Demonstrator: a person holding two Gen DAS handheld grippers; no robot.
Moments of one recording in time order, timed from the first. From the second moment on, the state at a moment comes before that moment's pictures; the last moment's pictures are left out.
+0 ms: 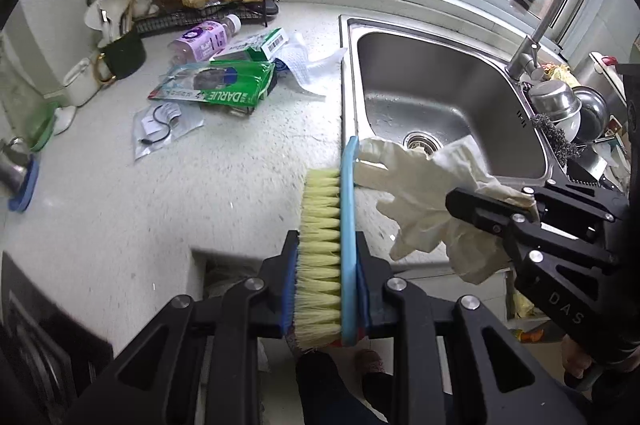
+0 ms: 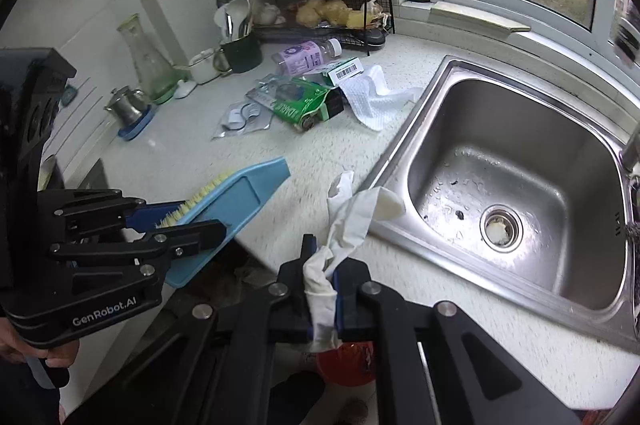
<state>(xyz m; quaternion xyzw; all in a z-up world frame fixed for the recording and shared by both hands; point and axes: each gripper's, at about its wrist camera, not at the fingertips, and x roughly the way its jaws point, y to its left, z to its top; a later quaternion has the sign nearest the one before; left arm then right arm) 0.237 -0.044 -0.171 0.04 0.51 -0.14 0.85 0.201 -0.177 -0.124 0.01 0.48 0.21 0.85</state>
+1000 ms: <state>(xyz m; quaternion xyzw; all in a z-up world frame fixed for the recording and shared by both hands) 0.097 -0.062 -0.267 0.00 0.60 -0.09 0.79 0.107 -0.182 -0.211 0.02 0.58 0.24 0.78</state>
